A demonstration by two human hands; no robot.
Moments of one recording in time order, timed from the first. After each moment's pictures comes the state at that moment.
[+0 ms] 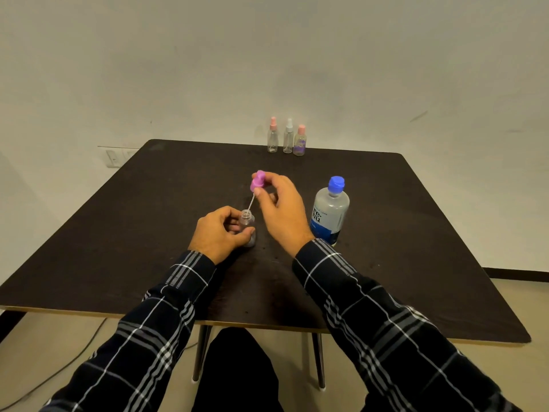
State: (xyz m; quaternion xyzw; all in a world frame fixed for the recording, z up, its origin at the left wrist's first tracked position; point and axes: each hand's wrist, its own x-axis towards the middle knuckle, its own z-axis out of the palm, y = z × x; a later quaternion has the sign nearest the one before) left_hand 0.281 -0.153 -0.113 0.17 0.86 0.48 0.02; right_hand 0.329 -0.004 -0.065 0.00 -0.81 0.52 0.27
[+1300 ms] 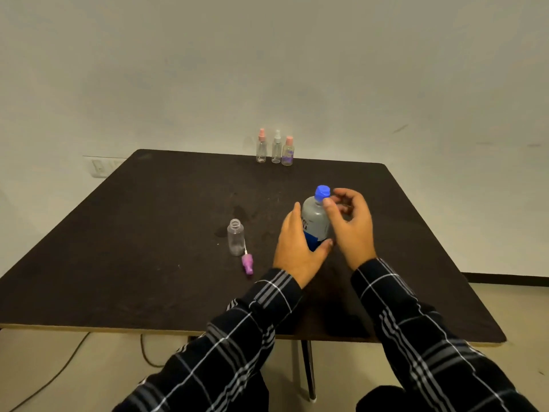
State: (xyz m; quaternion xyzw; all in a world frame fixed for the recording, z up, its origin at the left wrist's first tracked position) left_hand 0.360 -0.016 -0.105 0.24 0.81 0.54 0.03; right_hand 0.385 0.109 -0.083 -0.13 -0.74 0.56 0.35
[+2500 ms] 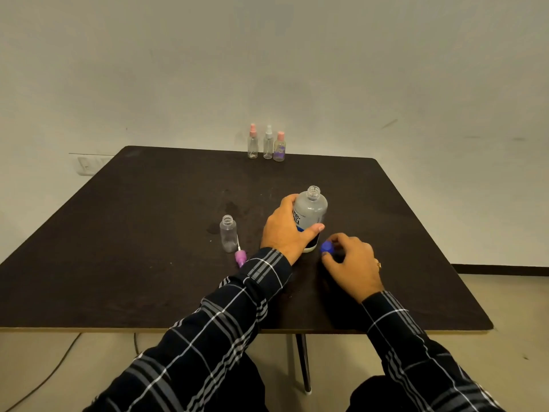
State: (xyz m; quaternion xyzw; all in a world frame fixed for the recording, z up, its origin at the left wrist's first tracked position) left_hand 0.330 -0.011 -0.102 0.24 0.81 0.53 0.01; right_hand 0.436 0.121 -0.122 -0.26 -0.92 0.27 0.10
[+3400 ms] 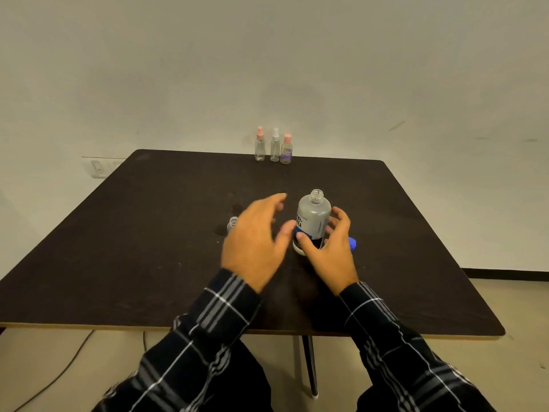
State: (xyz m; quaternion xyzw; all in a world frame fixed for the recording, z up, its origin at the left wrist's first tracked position) left_hand 0.361 -0.090 -0.062 0.30 0.86 0.38 -0.19; right_hand 0.400 0.079 -0.124 -0.15 -0.78 0.56 0.24
